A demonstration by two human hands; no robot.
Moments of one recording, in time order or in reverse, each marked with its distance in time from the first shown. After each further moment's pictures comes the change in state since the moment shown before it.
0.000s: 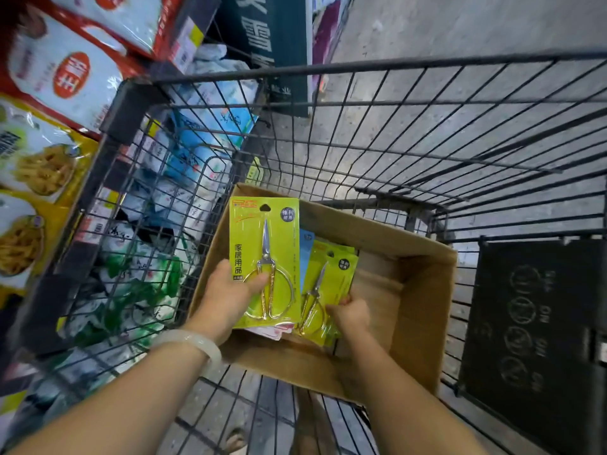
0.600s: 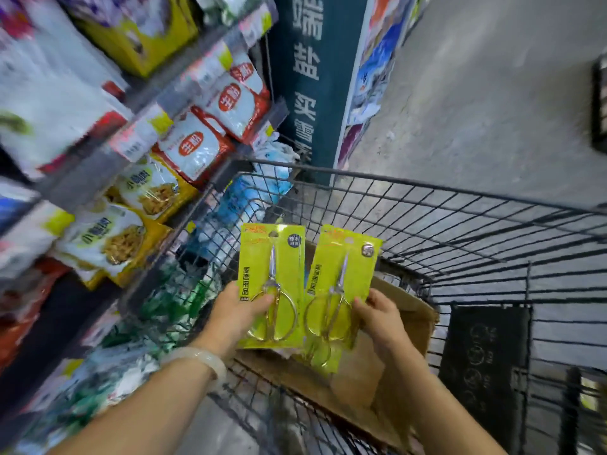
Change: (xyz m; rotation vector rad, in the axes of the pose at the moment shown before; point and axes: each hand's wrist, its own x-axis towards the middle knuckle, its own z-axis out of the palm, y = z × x) left_hand -0.095 0.026 -0.058 -0.240 0.077 0.071; right_hand -0.135 -0.062 -0.093 0.334 -0.213 -0.575
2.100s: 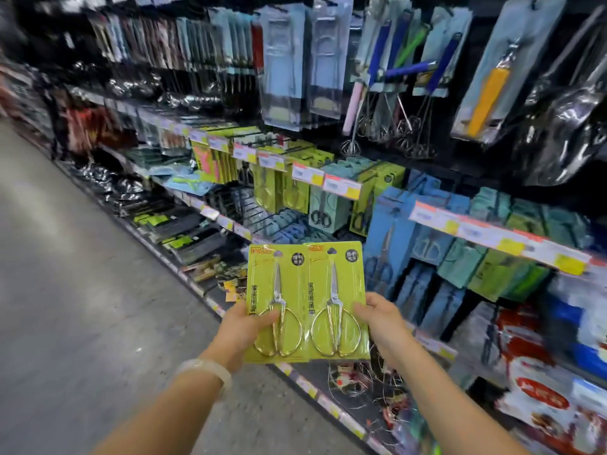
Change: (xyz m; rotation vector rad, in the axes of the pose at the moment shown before) left_hand -0.721 -0.607 -0.420 -1.144 1.403 0.070; right_hand -0.803 0.288 0.501 -0.856 -1.653 -0.469
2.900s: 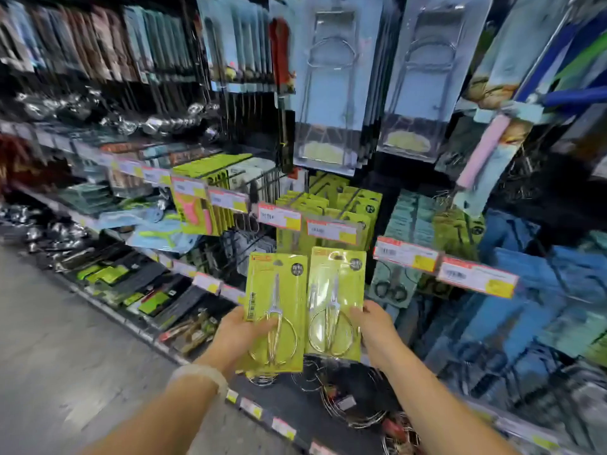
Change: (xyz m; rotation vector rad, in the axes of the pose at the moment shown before) left_hand 0.330 0.130 -0.153 0.197 -0.165 -0.010; right_hand 0.289 -0.082 0.205 0.050 0.296 0.160
